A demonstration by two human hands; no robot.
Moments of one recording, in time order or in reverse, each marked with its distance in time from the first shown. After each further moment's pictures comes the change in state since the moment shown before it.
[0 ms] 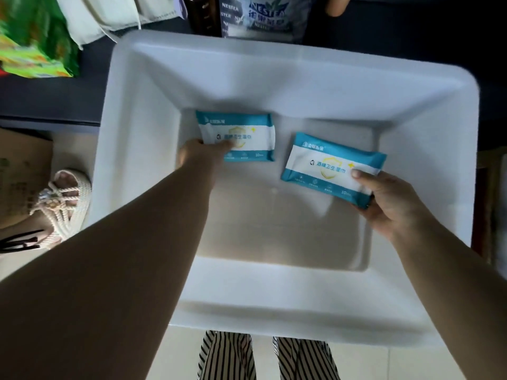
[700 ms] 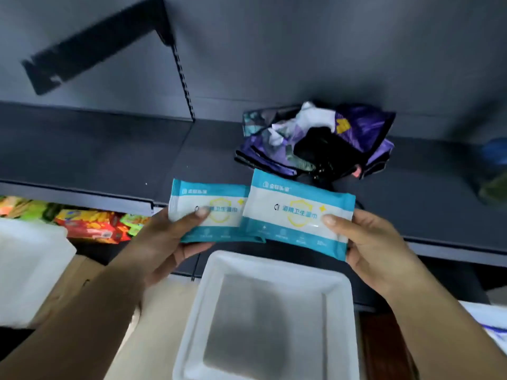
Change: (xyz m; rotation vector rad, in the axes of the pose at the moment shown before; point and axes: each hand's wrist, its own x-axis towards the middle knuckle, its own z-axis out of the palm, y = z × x) left_hand -0.274 0.232 -0.254 -0.535 -0.497 0.456; right_hand -0.319 -0.280 0.090 -0.060 -0.556 -0.423
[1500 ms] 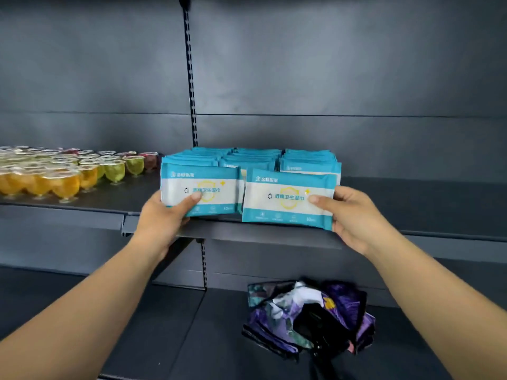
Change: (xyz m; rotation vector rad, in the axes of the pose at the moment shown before) left_hand -0.033 0.316 0.044 0.060 0.211 0.735; right_hand -0.034 -0.294 0.155 -0.196 -0.073 -0.629
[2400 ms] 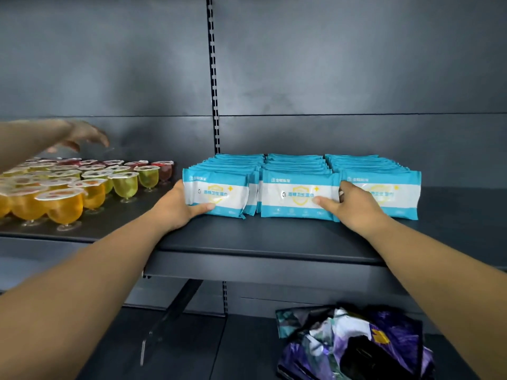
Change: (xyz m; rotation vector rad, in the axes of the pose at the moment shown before) left_hand 0.179 -0.030 -0.060 0.879 -0.277 0.118; right_hand 0.134 0.050 0.060 -1.107 0.161 -0.104
